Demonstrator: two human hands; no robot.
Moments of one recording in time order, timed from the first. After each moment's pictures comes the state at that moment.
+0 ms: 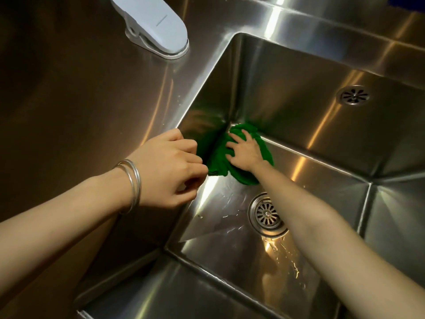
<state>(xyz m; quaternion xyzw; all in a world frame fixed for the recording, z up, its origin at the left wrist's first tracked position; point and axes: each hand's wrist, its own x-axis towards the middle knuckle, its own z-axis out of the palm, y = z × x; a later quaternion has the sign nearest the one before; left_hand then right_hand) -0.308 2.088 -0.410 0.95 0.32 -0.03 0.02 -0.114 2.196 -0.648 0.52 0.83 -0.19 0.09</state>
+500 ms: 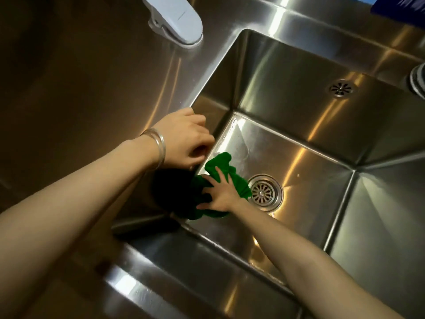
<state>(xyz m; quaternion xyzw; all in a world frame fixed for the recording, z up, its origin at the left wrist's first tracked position) -0.304 2.083 -0.400 0.94 0.35 -0.02 0.02 -0.149 2.034 -0.618 0.39 0.84 -0.31 0.19</state>
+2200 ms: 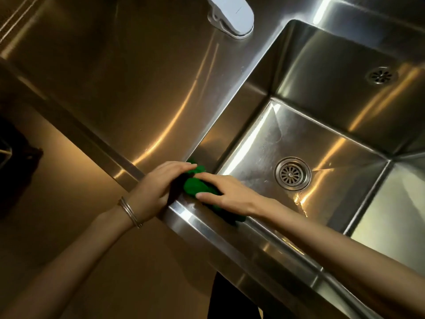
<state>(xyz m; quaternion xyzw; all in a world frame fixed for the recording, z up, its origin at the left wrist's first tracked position) -0.369 1.891 -0.361 0.75 0.59 0.13 0.26 -0.180 1.955 -0.423 0.28 0.77 -0.57 -0.01</state>
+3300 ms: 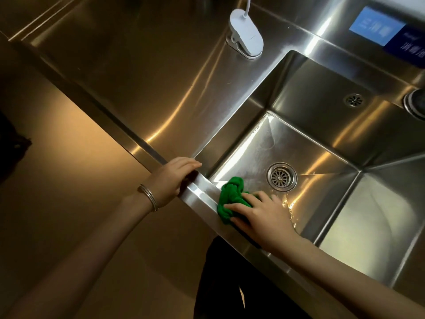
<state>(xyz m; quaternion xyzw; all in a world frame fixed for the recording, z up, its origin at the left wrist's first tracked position) -0.377 1.857 -0.363 0.76 0.61 0.13 0.19 -0.114 1.871 -0.371 0.36 0.92 -0.13 -0.04</state>
